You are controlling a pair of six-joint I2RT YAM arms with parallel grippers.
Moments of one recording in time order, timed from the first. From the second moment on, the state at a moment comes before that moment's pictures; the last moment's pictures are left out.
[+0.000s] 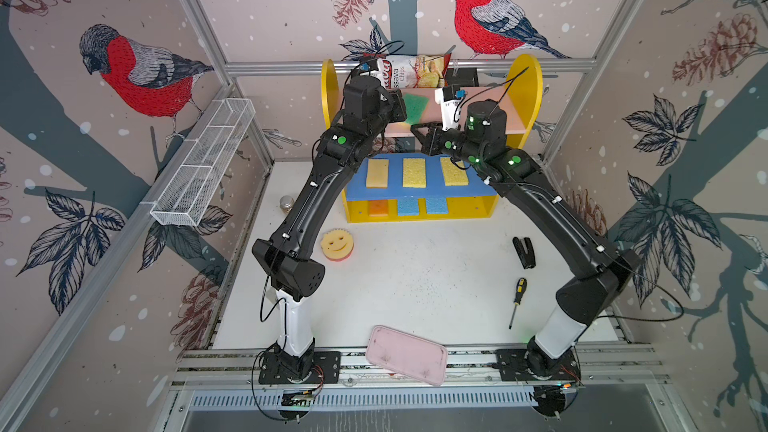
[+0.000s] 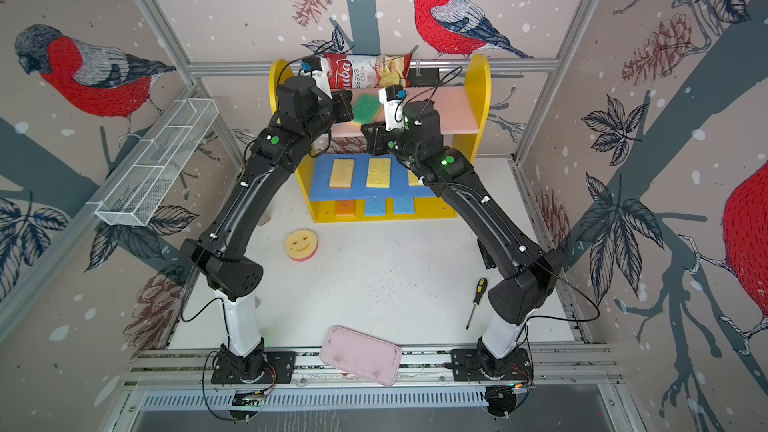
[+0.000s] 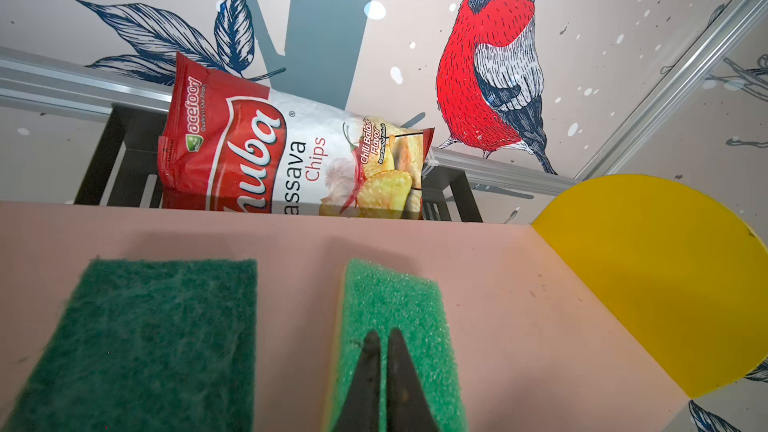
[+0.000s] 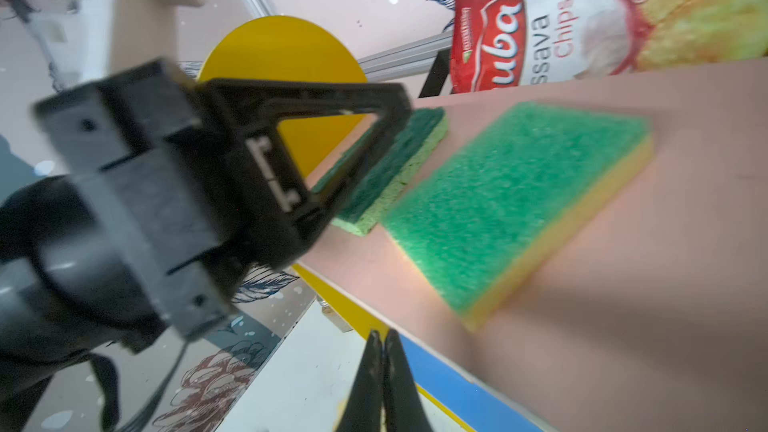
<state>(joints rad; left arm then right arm) -0.50 1.96 2.39 -0.53 -0.06 -0.41 0.65 1.73 1.96 -0.38 -0.26 0.34</state>
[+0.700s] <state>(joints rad) -0.50 2.02 2.40 -0.52 0.02 -0.46 0.59 1.79 2.00 -0.40 -0.22 0.31</state>
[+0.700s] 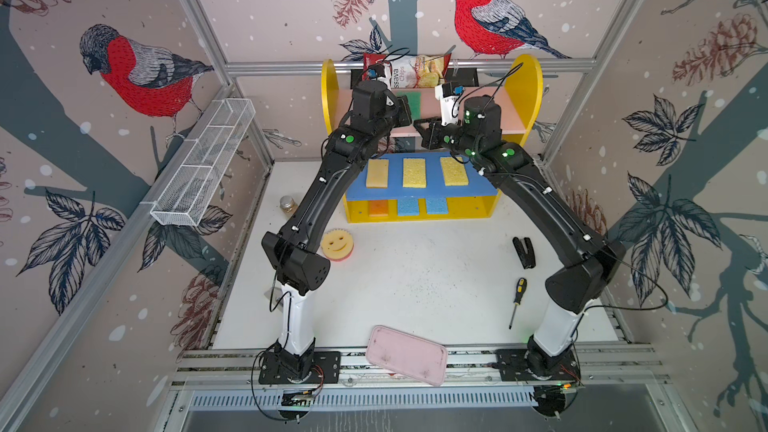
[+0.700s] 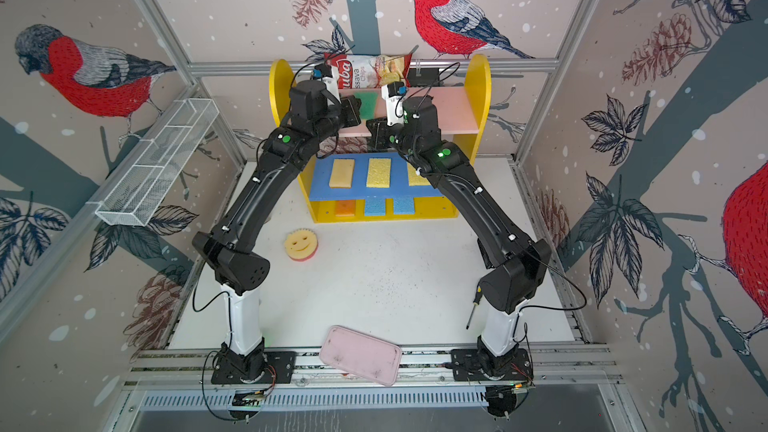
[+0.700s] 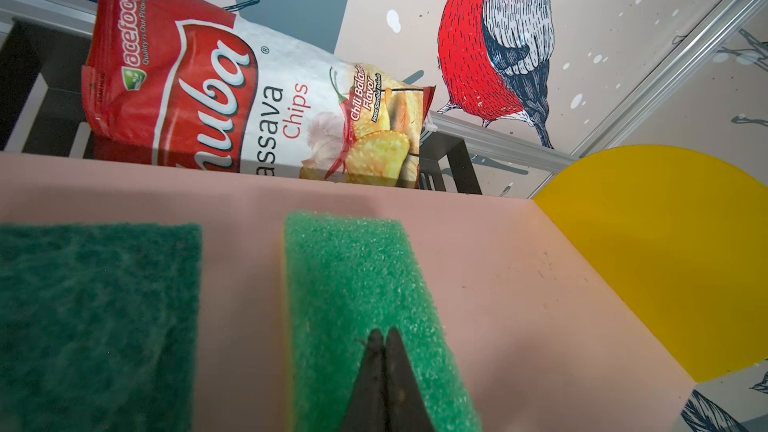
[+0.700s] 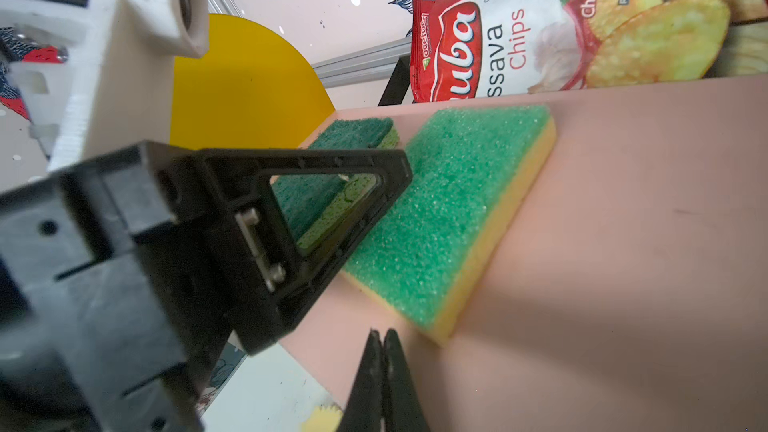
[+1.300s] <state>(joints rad) -0.54 2.01 2.41 -0.52 0.08 -0.50 0.51 1.68 1.85 -0.34 -0.24 0.34</state>
